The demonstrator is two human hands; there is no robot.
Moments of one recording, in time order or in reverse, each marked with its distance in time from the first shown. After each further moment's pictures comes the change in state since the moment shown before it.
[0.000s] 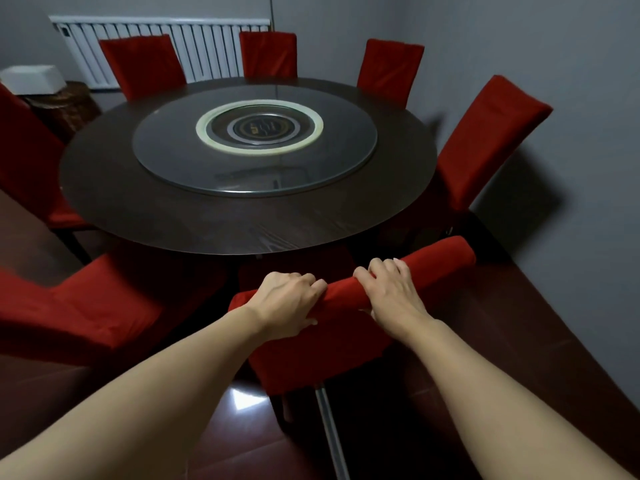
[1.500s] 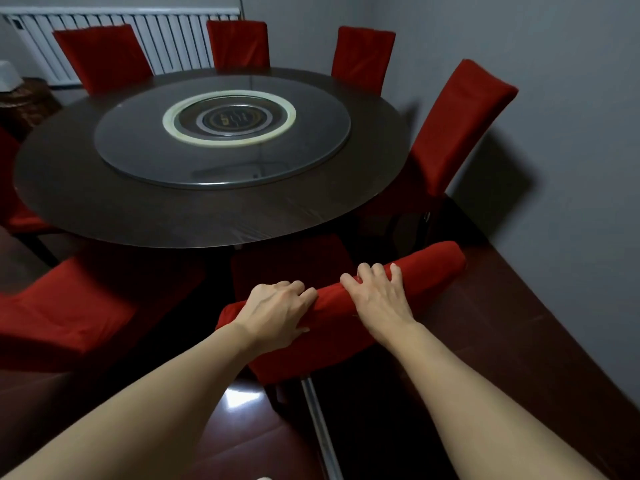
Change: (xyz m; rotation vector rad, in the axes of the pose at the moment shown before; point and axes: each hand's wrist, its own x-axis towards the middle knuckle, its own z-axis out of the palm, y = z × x) left_hand 0.003 0.043 0.039 -0.041 0.123 0.086; right_hand -0.039 0.011 0.021 -0.086 -0.069 0.135
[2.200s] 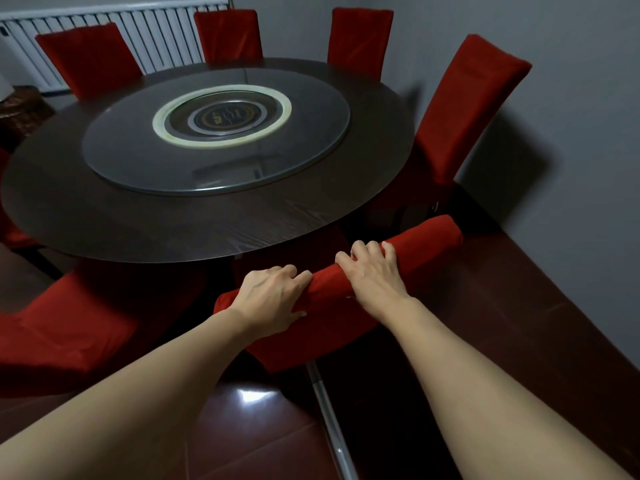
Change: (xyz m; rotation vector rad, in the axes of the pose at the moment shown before) left_hand 0.047 -0.039 0.002 -0.002 -0.018 -0.098; right_hand 0.071 0.016 0.012 0.067 0.015 -0.009
